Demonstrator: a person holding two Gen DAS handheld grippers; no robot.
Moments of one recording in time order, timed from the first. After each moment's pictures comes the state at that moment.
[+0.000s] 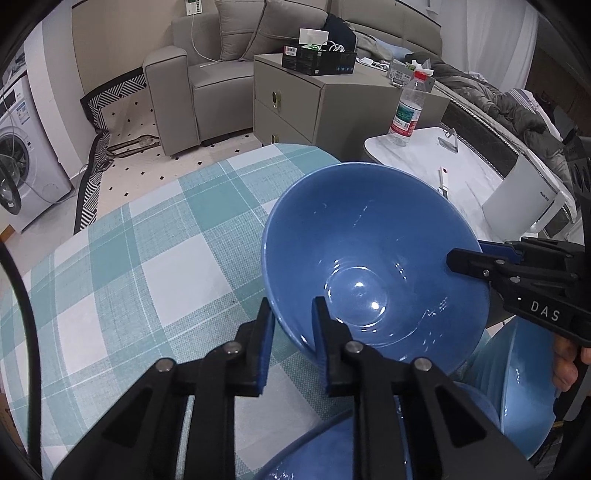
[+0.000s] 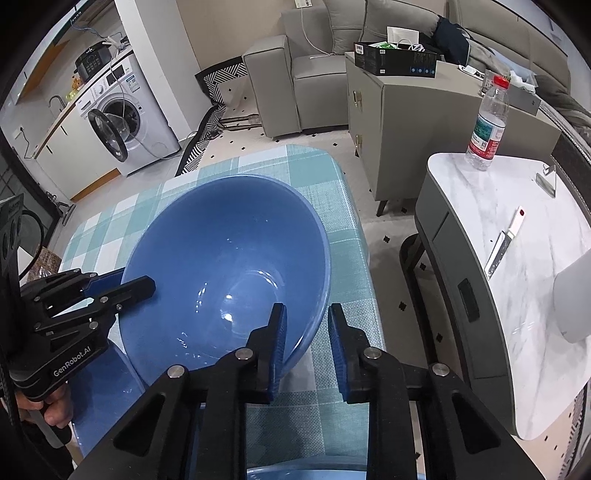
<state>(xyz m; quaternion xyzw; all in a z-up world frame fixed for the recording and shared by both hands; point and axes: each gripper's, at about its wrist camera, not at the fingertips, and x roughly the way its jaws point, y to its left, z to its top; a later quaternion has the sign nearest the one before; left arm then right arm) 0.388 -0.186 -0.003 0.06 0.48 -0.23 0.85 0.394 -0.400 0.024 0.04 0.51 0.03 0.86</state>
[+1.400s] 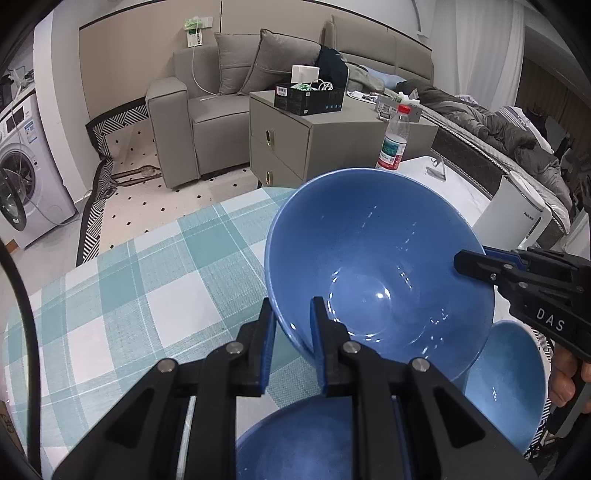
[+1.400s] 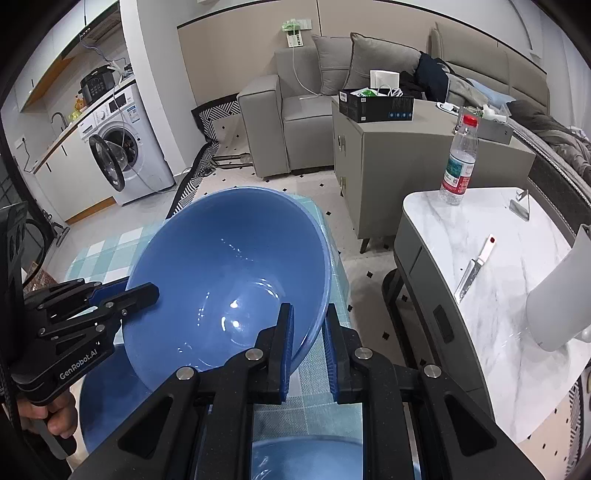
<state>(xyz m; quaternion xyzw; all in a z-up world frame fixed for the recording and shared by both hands) 0.367 -0.196 0.036 0.05 0.42 -0.23 0.88 0.355 -0.404 0.073 0.03 0.44 0.01 0.90</state>
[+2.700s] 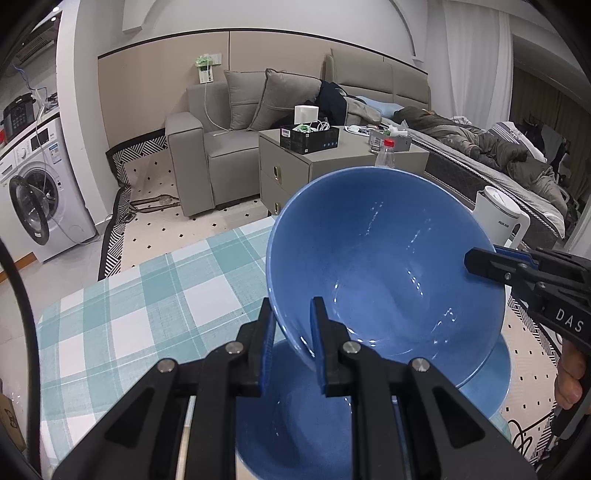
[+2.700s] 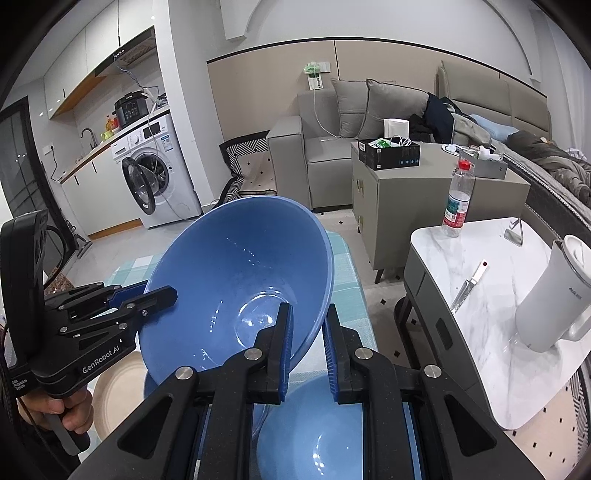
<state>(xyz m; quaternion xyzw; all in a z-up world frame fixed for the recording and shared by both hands) 0.278 -0.163 0.096 0.05 0.35 -0.22 0.91 0.255 -0.372 0.145 0.03 0.36 0.04 0.93</state>
